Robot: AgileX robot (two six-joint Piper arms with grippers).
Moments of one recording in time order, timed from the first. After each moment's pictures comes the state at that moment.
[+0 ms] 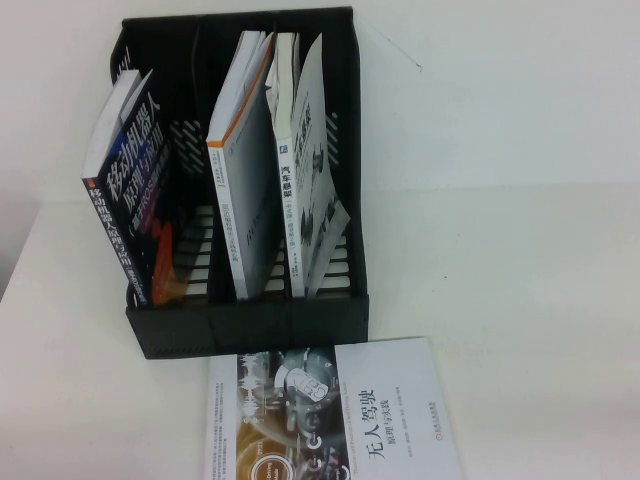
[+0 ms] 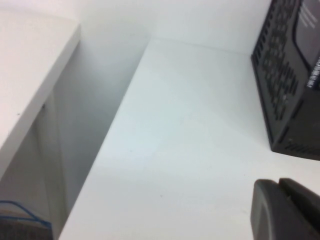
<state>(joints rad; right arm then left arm) 0.58 0.20 -0.34 -0.55 0.78 0.74 0.11 -0.01 0.02 -0.05 0.35 -0.19</state>
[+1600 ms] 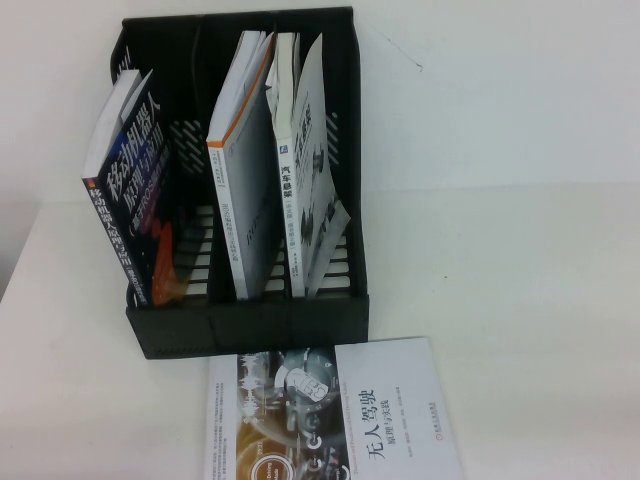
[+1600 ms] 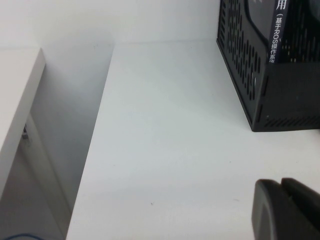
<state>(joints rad) 0.58 0.20 -0.34 -0.55 0.78 0.75 0.02 -0.01 0.02 -0.04 0.36 0.00</state>
